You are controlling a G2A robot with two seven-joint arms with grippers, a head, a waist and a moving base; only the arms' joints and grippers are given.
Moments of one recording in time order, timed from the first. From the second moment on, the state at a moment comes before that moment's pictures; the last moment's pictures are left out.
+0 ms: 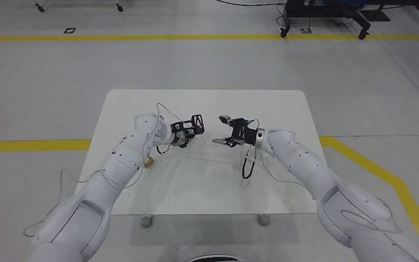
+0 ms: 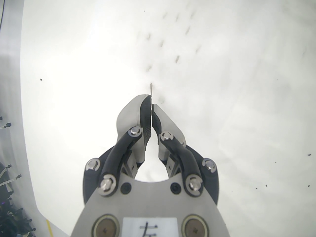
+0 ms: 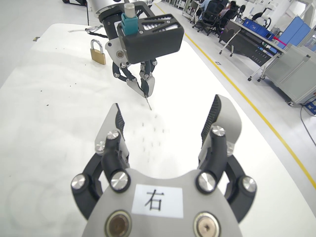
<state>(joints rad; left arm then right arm) 0.71 -1.28 -0.77 -0.93 1.51 -0.88 -0.41 -0.70 -1.33 0.56 -0.52 -1.53 -0.69 -0.82</state>
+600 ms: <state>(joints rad) 0.80 -1.22 -0.90 -1.03 1.52 -0.89 -0.29 -0.66 -1.37 0.60 -0.51 -1.33 -0.86 -0.34</state>
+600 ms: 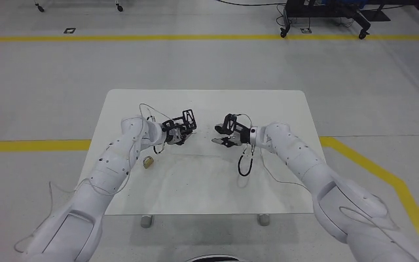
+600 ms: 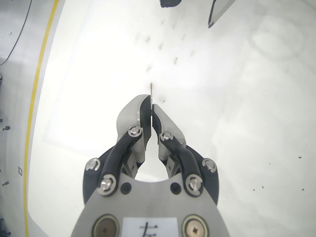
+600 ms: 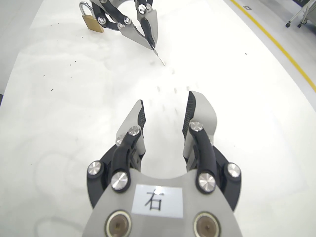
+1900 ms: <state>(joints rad) 0.79 -1.22 -0.88 -1.13 1.42 -0.96 -0.37 -0.67 -1.37 0.59 -0.56 -1.50 -0.80 -0.49</state>
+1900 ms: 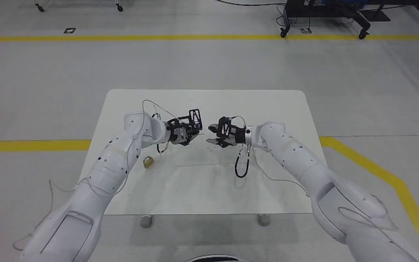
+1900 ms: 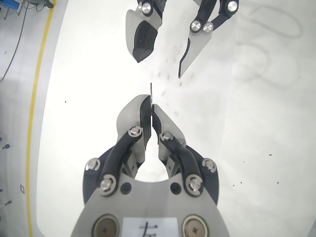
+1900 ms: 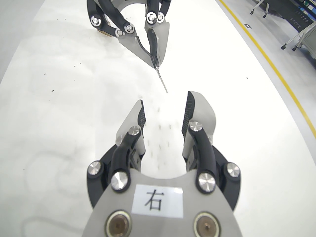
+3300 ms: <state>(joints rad) 0.77 -1.21 -0.85 -1.10 1.40 -1.01 -0.28 -0.63 -1.43 0.57 -0.48 -1.51 -0.84 -0.47</state>
